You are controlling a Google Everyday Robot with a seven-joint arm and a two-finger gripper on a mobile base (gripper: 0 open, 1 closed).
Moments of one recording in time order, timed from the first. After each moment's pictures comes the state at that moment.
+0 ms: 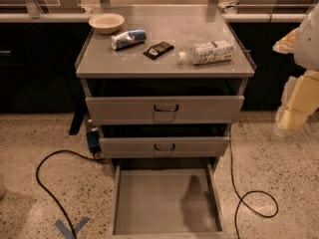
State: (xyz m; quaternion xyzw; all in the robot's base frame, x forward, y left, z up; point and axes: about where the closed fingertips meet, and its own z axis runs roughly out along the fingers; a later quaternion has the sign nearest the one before) arm 0.438 -0.217 0.976 -0.60 0.78 -0.03 0.16
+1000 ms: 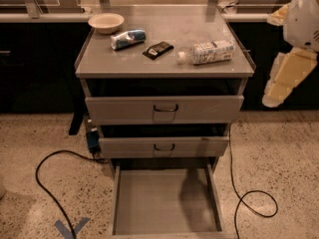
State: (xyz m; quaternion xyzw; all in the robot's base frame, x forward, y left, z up) arm 0.496 -0.222 0.993 -0.61 0.76 -0.09 0.21
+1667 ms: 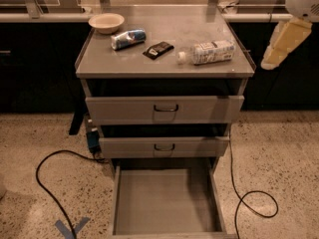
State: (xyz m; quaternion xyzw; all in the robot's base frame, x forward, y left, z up) arm 0.585 -0.243 1.025 -0.61 0.71 -0.15 0.30
